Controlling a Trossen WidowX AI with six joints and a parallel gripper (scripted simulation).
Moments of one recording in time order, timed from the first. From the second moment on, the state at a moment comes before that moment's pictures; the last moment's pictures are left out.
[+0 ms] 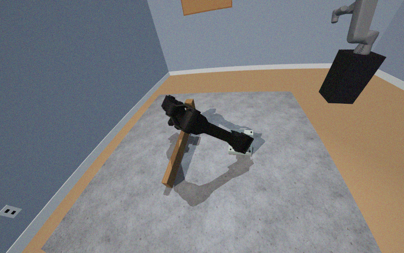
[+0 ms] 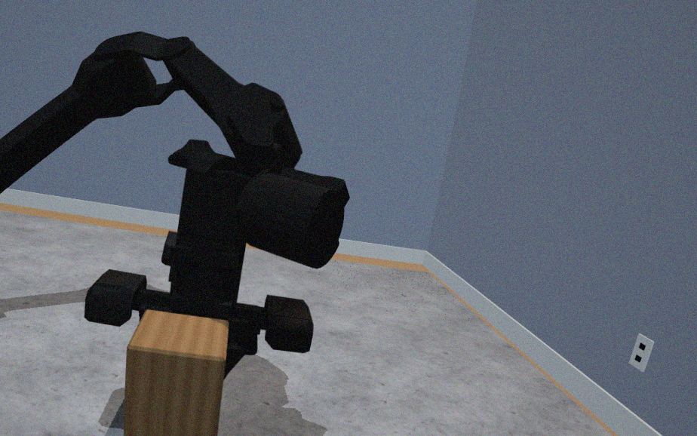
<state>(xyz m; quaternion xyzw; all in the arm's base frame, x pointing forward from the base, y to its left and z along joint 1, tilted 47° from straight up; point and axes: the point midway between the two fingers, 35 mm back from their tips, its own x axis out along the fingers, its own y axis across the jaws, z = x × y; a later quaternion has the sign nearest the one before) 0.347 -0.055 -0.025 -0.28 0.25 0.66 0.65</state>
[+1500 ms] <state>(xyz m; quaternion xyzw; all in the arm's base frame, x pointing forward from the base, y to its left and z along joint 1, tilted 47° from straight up) 0.347 -0.058 -0.029 -0.28 0.25 0.66 0.65</state>
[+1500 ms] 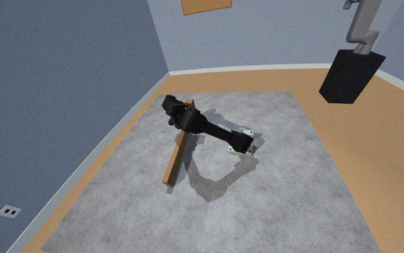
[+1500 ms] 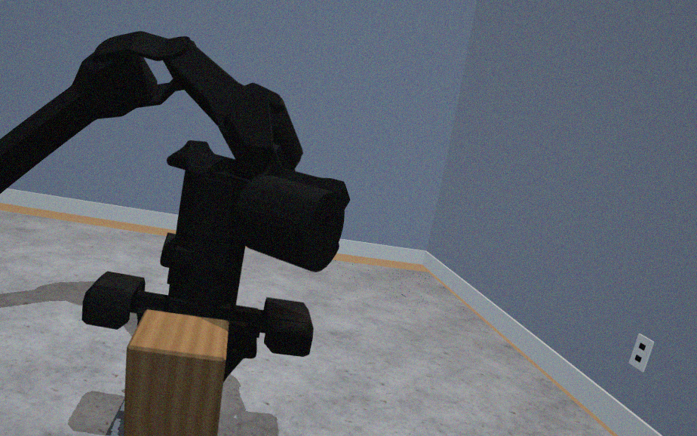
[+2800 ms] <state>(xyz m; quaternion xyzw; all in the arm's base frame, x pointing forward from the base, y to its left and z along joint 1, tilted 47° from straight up) 0.347 -0.060 -0.031 -0.28 0.25 0.66 0.65</state>
